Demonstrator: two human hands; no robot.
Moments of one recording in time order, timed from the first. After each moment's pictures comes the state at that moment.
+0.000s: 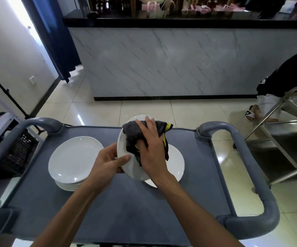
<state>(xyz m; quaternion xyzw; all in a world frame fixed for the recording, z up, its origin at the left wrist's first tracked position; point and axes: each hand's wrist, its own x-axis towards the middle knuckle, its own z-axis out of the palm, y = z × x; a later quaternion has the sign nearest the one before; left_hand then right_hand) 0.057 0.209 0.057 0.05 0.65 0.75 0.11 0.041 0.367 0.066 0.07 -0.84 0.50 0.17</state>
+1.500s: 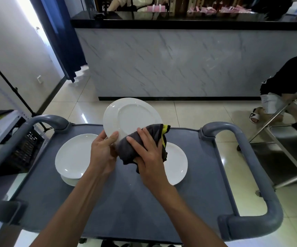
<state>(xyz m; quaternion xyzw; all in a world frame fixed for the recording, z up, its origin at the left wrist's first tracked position) 0.031 0.203 0.067 -0.11 0.49 0.87 0.03 0.068 0.357 0.040 0.19 -0.86 0.39 0.26</state>
